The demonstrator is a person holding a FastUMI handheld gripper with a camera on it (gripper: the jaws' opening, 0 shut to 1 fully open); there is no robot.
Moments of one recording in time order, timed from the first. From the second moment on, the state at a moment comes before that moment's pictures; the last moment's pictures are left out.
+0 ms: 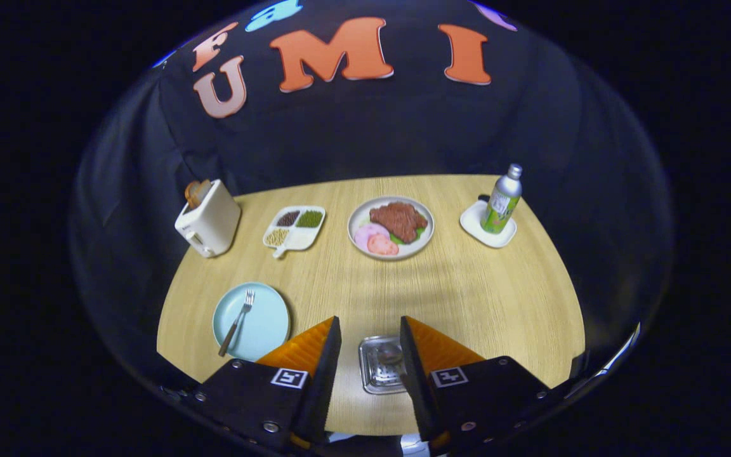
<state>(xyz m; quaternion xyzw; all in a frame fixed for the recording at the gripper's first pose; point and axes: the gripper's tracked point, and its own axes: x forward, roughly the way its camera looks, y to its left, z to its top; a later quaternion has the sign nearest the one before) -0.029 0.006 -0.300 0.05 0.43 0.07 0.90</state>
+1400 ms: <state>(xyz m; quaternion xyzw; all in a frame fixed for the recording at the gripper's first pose) 0.001 0.235 -0.240 0.03 0.24 0.12 0.96</state>
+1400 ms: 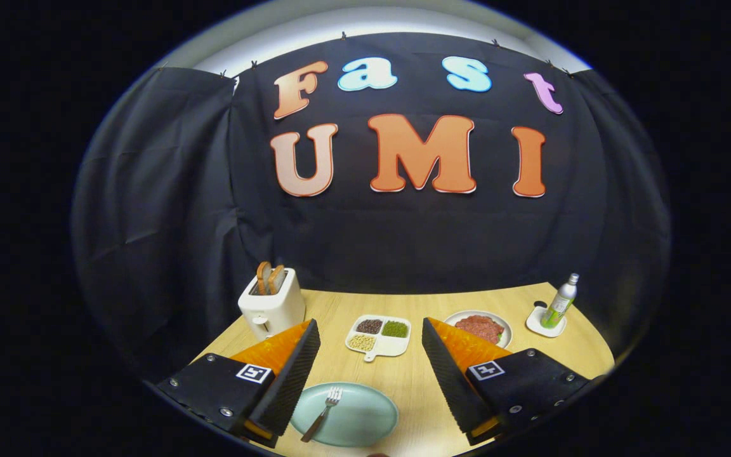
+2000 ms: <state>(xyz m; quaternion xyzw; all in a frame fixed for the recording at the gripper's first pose) -0.055 0.293 -0.382 0.04 0.48 0.15 0.86</state>
